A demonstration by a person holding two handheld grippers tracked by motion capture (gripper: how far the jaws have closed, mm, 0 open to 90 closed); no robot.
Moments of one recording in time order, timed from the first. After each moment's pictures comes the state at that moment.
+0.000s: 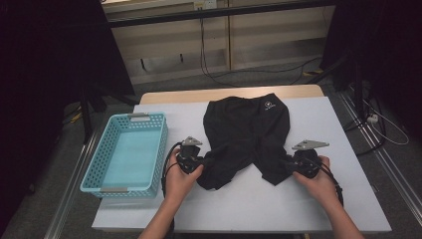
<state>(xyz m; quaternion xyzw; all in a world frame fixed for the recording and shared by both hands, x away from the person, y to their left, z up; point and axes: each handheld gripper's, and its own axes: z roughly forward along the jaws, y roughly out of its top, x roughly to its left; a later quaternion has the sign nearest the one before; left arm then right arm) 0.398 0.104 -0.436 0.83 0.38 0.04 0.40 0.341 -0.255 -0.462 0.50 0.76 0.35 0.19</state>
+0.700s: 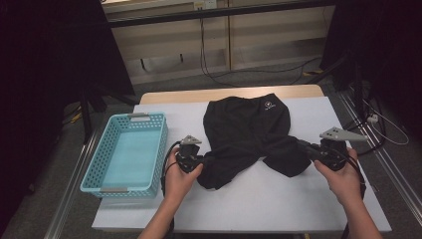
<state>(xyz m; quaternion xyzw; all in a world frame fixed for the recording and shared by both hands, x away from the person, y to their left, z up) 0.397 0.104 -0.431 0.83 0.38 0.04 0.42 0.320 -0.287 -0.397 0.49 0.71 0.45 0.24</state>
